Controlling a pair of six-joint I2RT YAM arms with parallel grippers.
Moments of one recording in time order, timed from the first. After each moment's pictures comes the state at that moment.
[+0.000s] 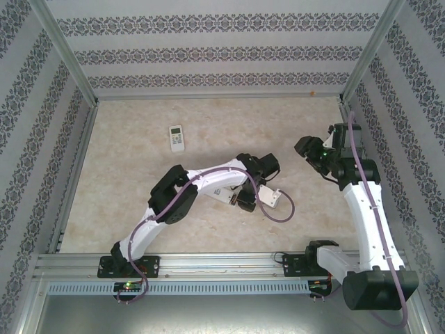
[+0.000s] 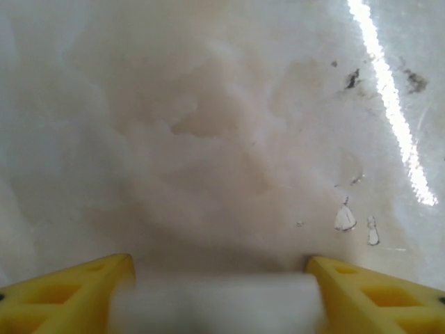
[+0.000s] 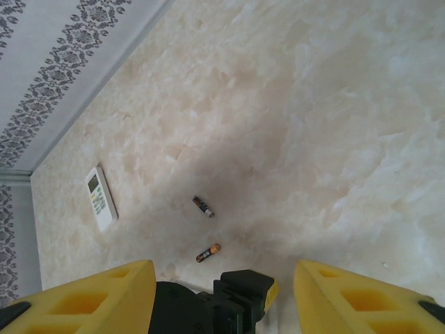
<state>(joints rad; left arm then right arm) -0.96 2.32 1.91 -0.97 0.10 1.02 -0.03 1.03 1.07 -0.81 -0.30 0.71</state>
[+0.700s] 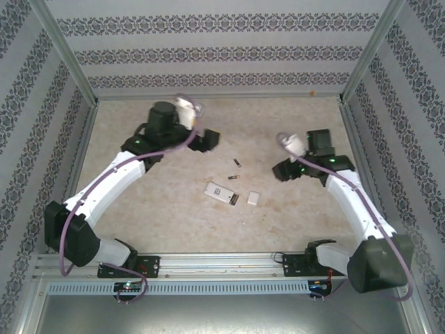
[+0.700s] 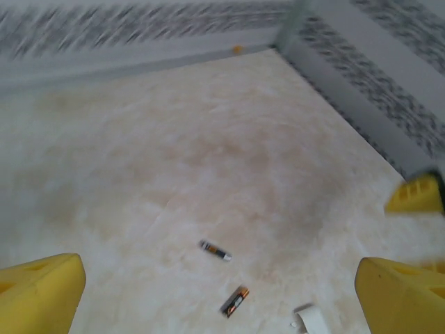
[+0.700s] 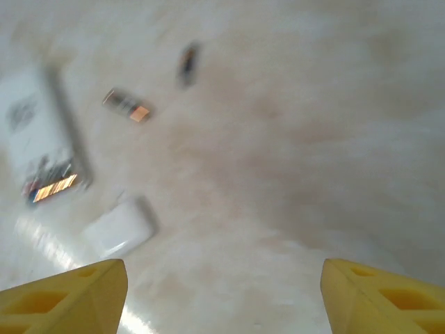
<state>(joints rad) -0.39 1.39 1.19 -0.30 0.32 -0.24 0.20 1.20 0.88 -0.72 -0.35 -0.50</state>
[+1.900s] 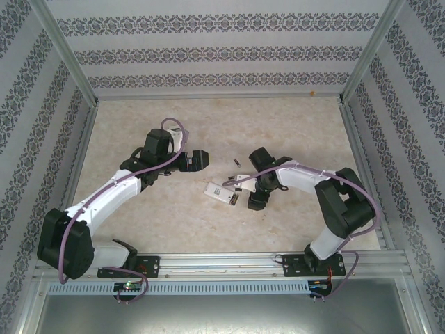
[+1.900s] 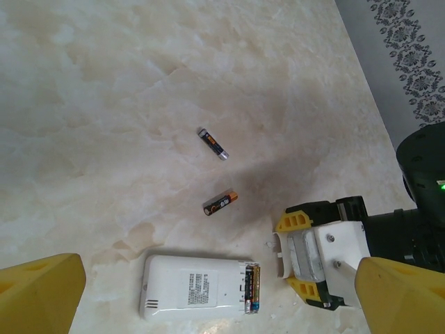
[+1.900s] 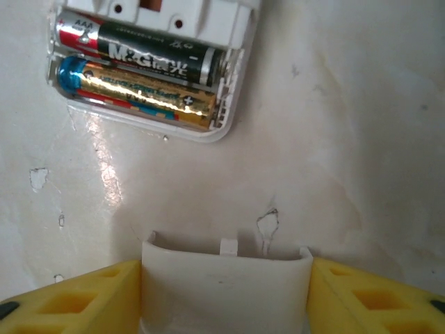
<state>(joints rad) -0.40 1.30 0.91 -0.26 0.37 -0.47 0.51 1.66 0.91 -0.63 -0.24 -0.81</state>
